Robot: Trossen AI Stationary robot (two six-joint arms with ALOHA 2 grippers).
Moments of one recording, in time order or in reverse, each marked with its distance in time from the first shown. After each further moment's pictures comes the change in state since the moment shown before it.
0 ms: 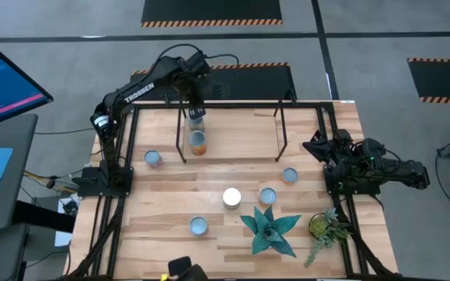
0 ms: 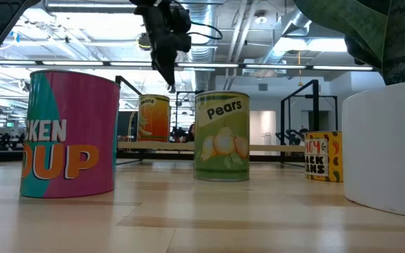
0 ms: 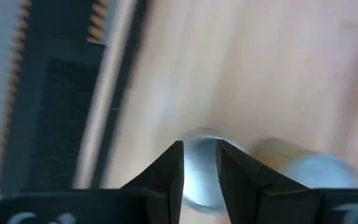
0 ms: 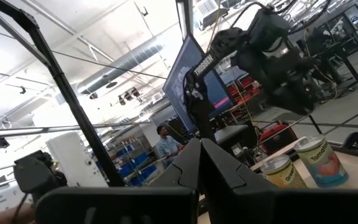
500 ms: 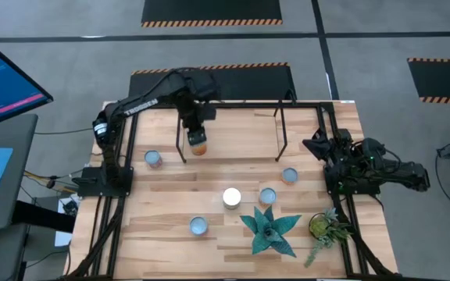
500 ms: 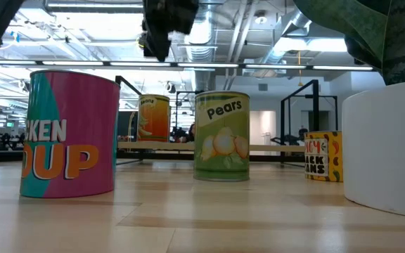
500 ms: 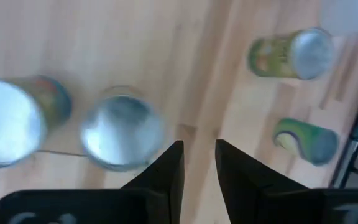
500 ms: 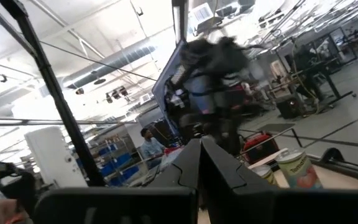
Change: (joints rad) left arm -0.237 -0.030 0.022 -0.265 0.208 -0.255; right arm -0.039 0.000 0.000 -0.003 0.008 -0.088
